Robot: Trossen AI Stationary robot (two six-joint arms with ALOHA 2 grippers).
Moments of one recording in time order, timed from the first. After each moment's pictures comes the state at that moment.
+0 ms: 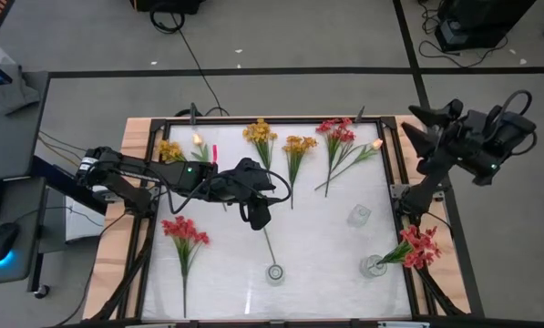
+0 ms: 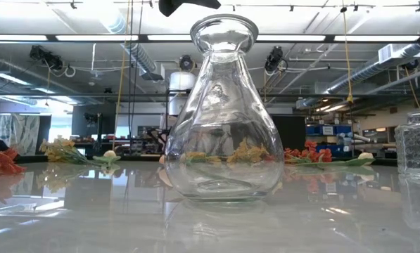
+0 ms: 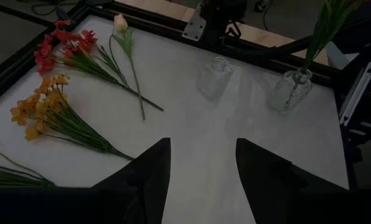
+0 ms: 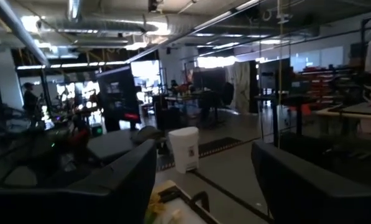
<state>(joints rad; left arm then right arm) -0.19 1.52 1.46 -0.54 -0.32 -0.41 0.90 0.63 0.98 0.60 1.35 -0.84</state>
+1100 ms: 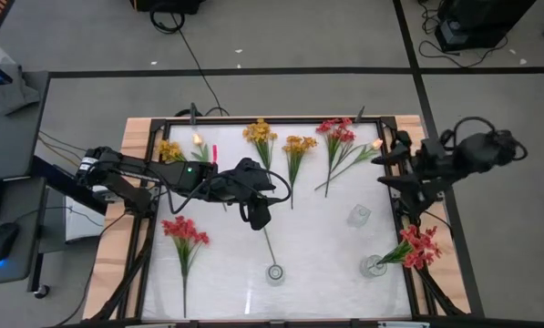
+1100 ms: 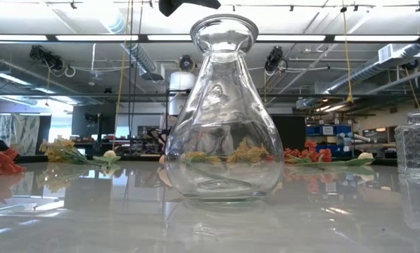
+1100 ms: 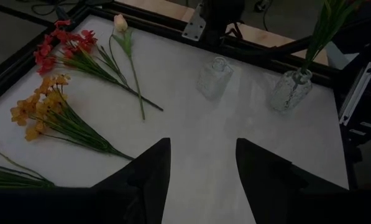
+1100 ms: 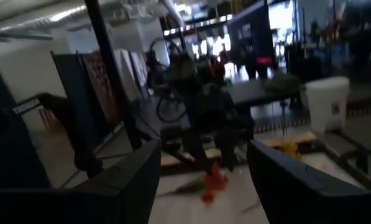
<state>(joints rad) -0.19 1.52 1.46 -0.54 -0.32 -0.41 0.41 0.58 0.98 -0.35 0.34 0.23</state>
